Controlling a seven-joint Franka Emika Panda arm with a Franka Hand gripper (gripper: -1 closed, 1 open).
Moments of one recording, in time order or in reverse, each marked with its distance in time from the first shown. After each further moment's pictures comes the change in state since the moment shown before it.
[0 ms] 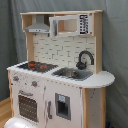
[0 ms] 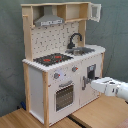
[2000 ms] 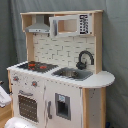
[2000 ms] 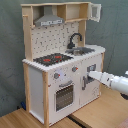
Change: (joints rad) arm -0.031 0.025 0.002 -0.250 0.061 0.209 0.333
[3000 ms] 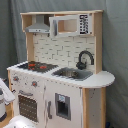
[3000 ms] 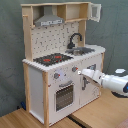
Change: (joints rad) arm -0.206 -0.002 0.027 0.068 0.000 0.212 0.149
